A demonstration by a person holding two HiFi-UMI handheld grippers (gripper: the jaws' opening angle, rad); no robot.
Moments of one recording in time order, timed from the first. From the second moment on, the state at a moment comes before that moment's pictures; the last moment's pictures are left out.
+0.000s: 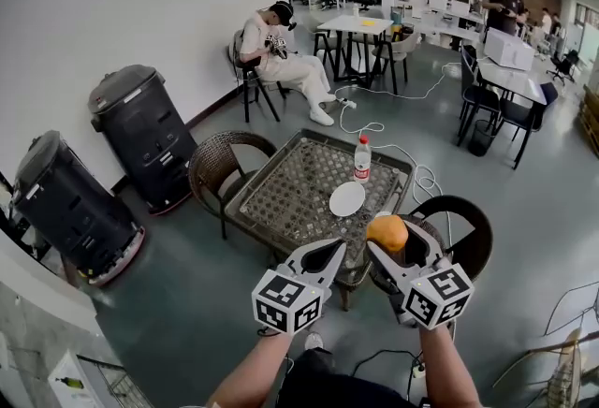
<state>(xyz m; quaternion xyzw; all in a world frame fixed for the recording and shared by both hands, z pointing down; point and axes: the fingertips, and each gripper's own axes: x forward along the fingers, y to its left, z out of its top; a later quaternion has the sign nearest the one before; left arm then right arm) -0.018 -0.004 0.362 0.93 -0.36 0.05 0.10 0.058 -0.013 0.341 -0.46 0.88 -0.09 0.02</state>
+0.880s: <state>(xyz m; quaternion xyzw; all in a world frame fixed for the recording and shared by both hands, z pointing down) -0.086 -0.101 0.368 0.94 -0.30 0.04 0.13 -0.008 -0.116 0.351 -0.51 0.85 -0.12 -0.01</state>
